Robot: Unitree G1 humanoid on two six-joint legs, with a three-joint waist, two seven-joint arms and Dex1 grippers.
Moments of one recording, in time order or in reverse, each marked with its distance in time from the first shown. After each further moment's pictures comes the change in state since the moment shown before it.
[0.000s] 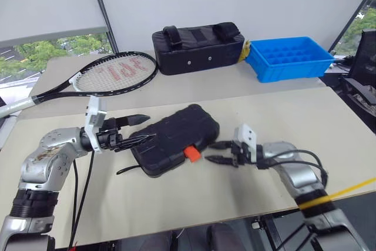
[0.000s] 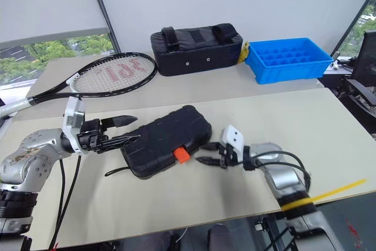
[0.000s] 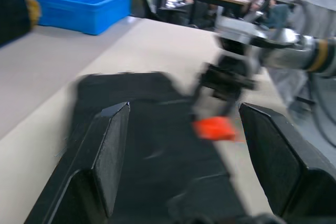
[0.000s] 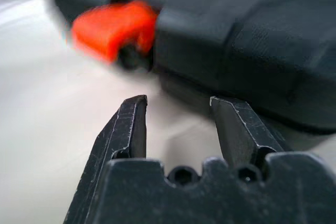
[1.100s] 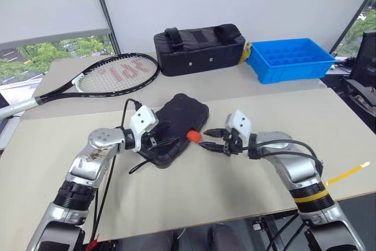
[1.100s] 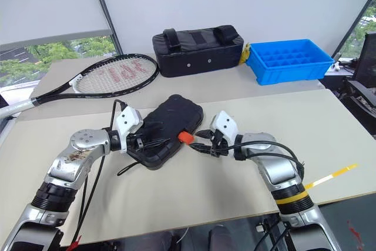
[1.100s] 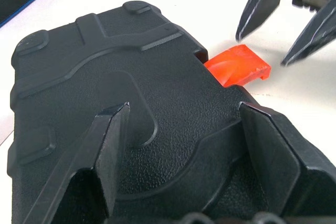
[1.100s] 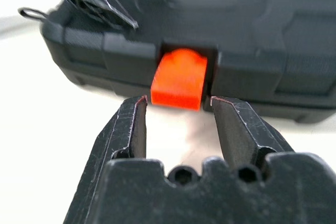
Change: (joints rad) left arm -0.051 -0.176 -0.225 0.005 0.467 -0.051 0.298; right arm 0.037 -0.020 0.015 -0.306 -0.001 0.350 -0.137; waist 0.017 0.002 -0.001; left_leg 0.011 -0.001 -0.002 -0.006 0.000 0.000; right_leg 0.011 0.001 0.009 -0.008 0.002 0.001
